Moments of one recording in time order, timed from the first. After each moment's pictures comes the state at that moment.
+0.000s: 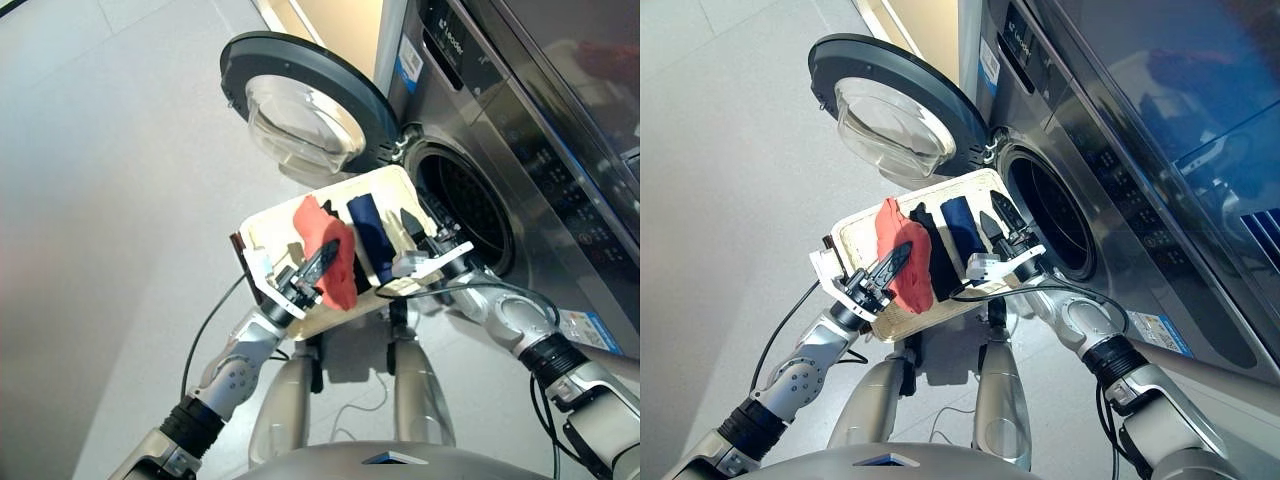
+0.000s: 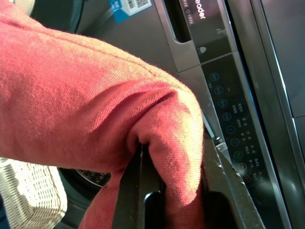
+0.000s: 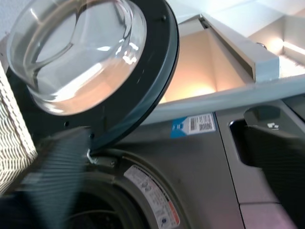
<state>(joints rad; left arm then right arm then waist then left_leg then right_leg) -0.09 0.41 -0.52 -0.02 -1.32 -0.13 -0.54 -0.42 -0.63 0.59 0.29 -0.90 -0.20 -0.51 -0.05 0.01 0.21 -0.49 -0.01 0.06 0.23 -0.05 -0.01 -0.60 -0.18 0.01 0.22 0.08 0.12</state>
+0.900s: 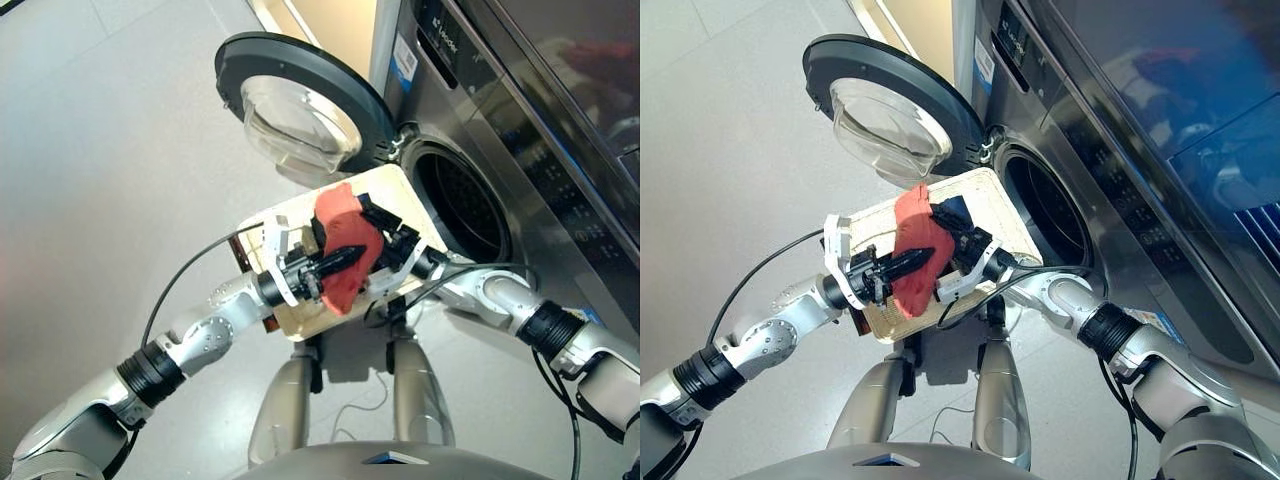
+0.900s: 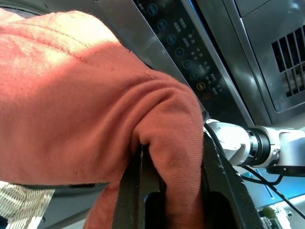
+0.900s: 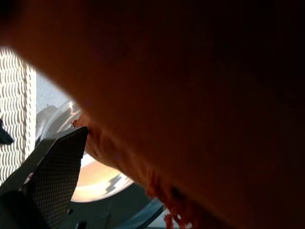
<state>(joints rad) -0.37 0.75 -0.75 -0.09 -1.32 -0.07 -0.63 -0.64 -0.70 0.90 0.21 -0.93 -0.27 -0.38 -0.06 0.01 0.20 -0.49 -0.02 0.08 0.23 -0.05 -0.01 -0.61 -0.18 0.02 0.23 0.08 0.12</state>
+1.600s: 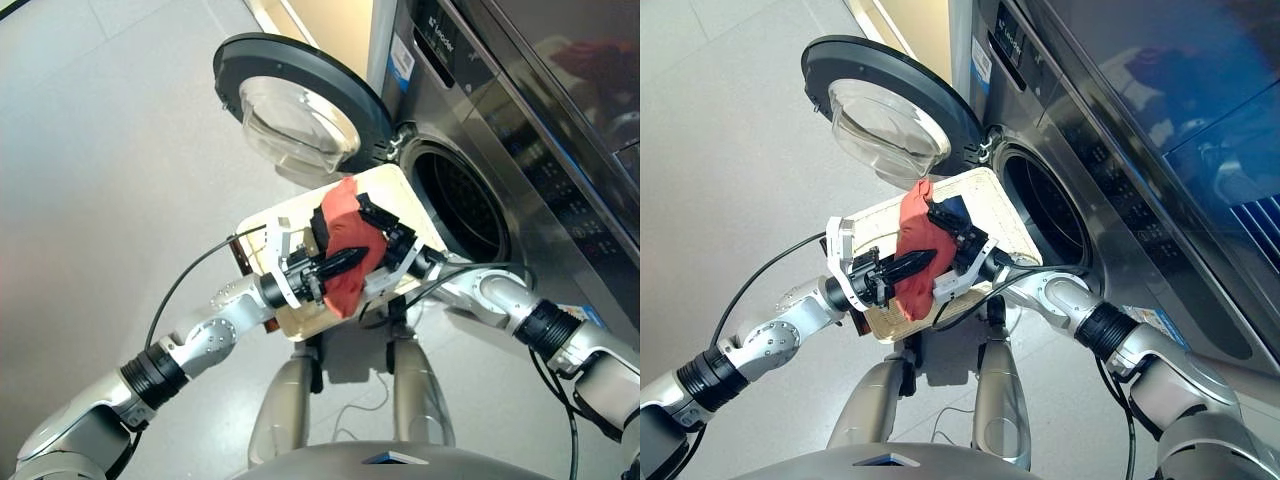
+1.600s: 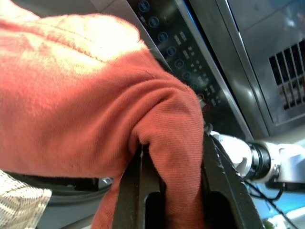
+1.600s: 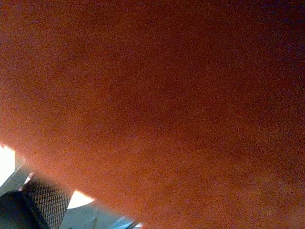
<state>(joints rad) -0.31 0.71 -0.71 -0.09 -1.34 -0.08 -0.63 -0.60 -0.69 0.85 0.17 -0.92 -0.27 -0.44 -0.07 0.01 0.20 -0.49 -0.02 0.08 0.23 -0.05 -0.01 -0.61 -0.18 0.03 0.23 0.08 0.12</state>
